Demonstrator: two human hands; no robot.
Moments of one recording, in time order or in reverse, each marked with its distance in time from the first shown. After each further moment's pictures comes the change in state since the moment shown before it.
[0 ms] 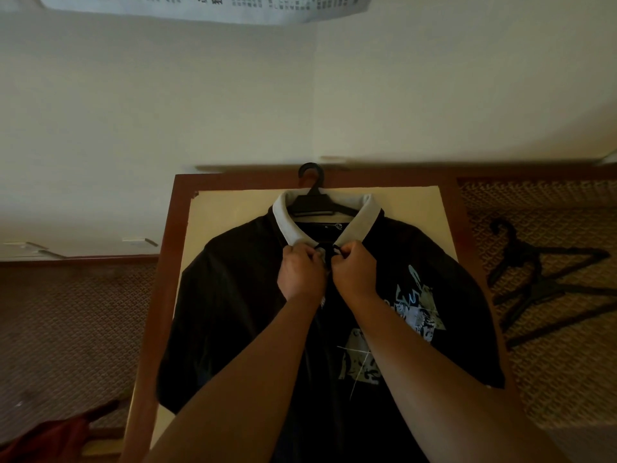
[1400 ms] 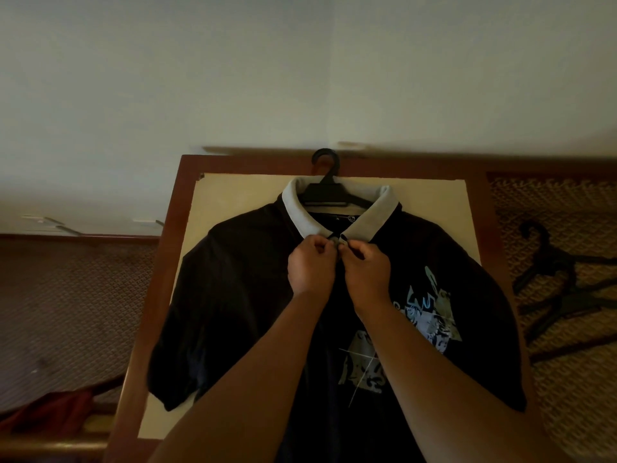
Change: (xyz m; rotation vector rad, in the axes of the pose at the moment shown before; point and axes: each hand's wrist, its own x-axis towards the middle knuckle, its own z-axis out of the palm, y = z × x) left_hand -0.005 0.003 0.006 -0.322 -0.049 -0.068; right_hand 0.003 0.023 0.009 0.419 -0.019 0.023
